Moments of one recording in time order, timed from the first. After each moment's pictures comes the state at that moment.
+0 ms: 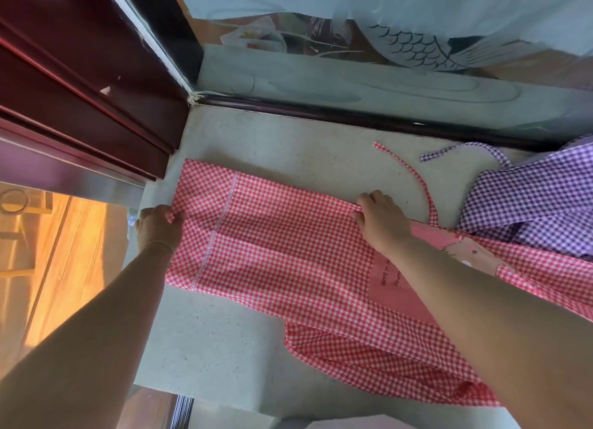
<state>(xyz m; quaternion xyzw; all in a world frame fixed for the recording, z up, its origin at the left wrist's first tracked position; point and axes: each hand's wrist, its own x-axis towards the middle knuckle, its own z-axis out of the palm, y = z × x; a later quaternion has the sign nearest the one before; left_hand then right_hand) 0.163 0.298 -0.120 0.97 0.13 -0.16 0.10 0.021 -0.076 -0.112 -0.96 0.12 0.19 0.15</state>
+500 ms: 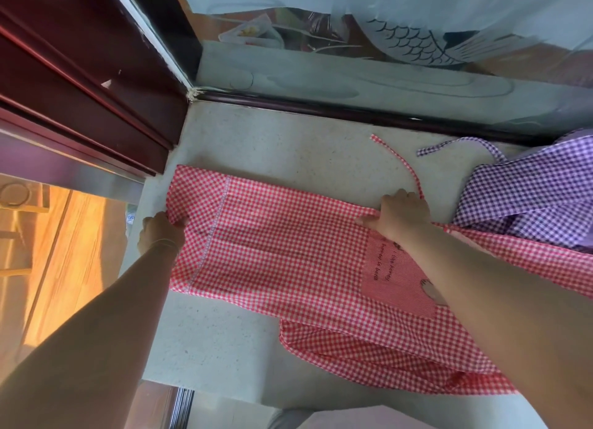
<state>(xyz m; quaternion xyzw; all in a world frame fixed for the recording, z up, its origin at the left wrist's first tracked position) 0.150 0.306 -0.131 0.95 0.19 -0.23 0.09 0.021 -0.097 -0.094 -0.92 0.20 0.34 0.00</state>
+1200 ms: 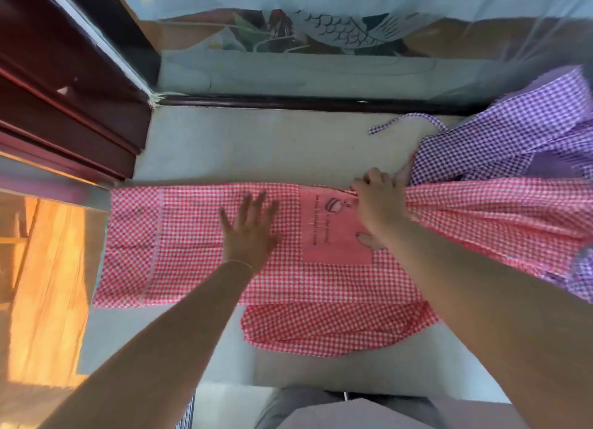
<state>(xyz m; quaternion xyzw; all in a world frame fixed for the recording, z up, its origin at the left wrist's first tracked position) 0.026 0.147 -0.087 0.94 -0.28 -0.20 -0.06 -0.039 -0.102 -0.079 -0.97 0.18 0.15 0.02</state>
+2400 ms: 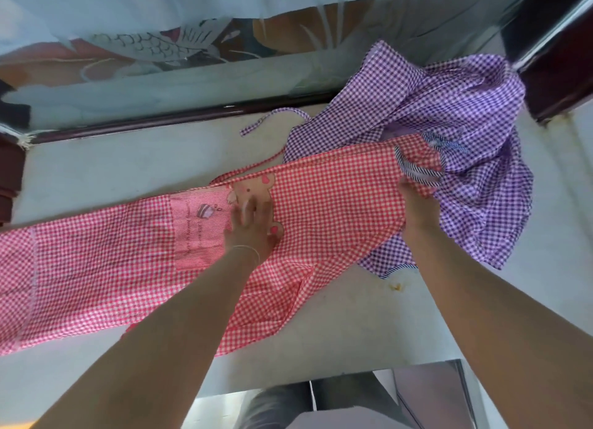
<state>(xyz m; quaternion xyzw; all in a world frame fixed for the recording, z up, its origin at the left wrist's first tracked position) -0.094 -0.070 -0.095 0.90 -0.28 -0.33 -0.04 -0.250 -0.309 -0.066 -0.44 0.64 -0.18 0.60</state>
